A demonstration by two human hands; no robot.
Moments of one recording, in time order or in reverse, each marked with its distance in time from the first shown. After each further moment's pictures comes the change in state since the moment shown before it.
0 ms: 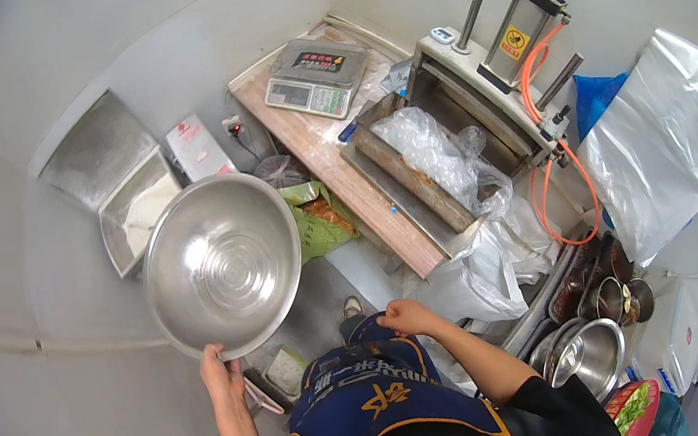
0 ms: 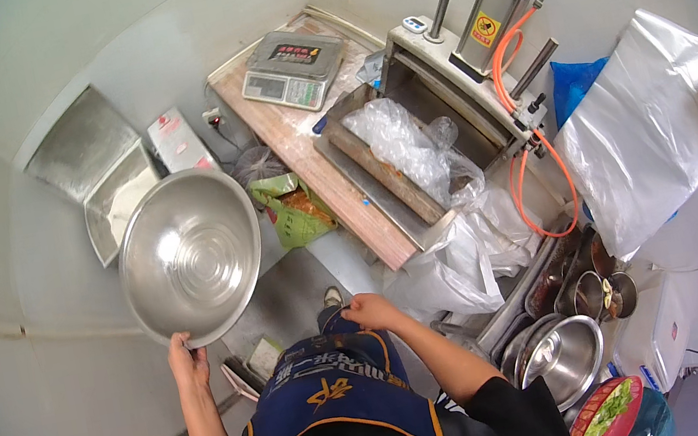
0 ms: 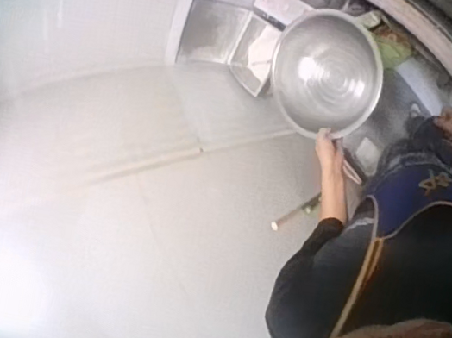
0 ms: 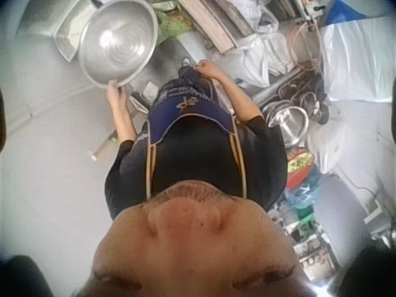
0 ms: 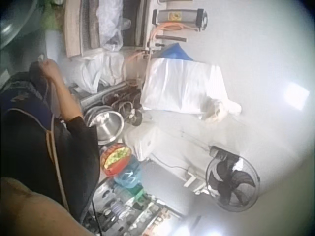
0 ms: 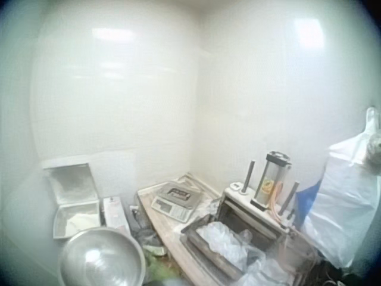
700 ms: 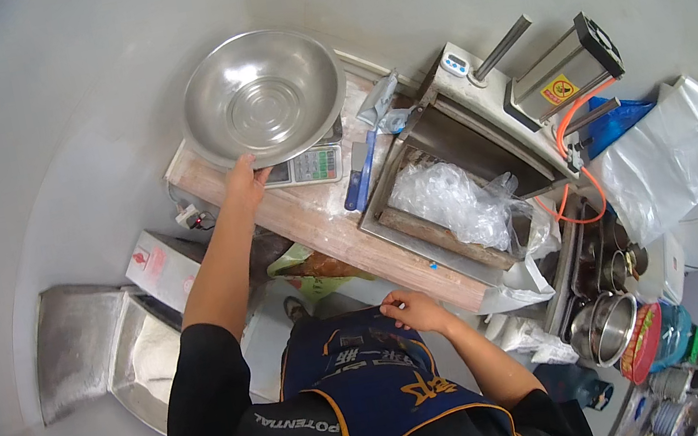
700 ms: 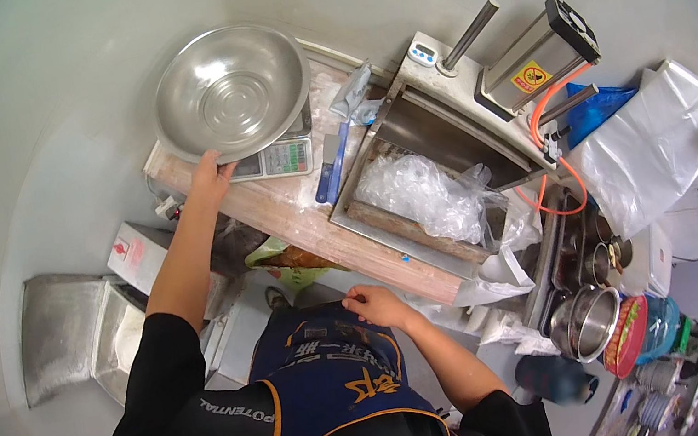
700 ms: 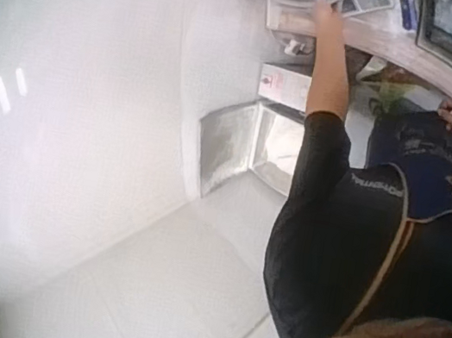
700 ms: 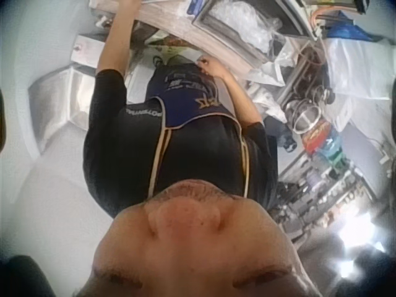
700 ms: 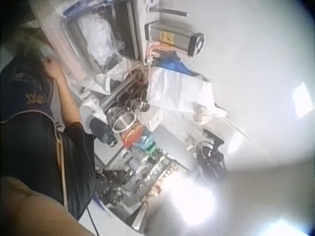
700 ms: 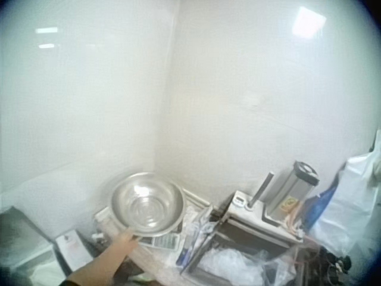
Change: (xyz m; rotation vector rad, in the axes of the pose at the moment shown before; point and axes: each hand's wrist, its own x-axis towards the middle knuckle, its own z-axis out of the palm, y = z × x) left_hand 0.408 -0.034 0.669 0.184 -0.782 -0.483; right_hand 0.239 -0.240 -0.096 0.353 0.348 0.223
